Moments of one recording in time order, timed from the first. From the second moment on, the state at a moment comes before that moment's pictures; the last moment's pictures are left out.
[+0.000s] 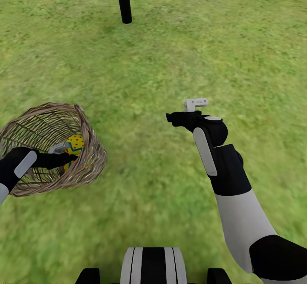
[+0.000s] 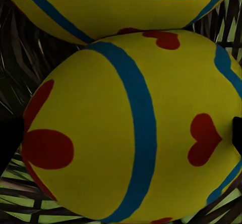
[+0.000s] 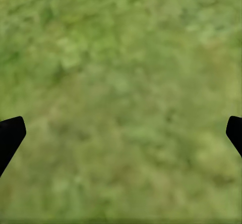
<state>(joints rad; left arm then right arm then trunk) -1.12 0.54 -0.32 -0.57 0.67 0.83 -0.33 -1.01 0.11 0.26 -1.53 -0.24 0.96 -0.24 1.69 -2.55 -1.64</state>
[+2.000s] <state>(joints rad) -1.10 0.53 -0.32 -0.55 0.63 0.79 -0.33 -1.00 0.11 0.26 -1.53 -0.24 0.95 -0.24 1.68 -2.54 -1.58</state>
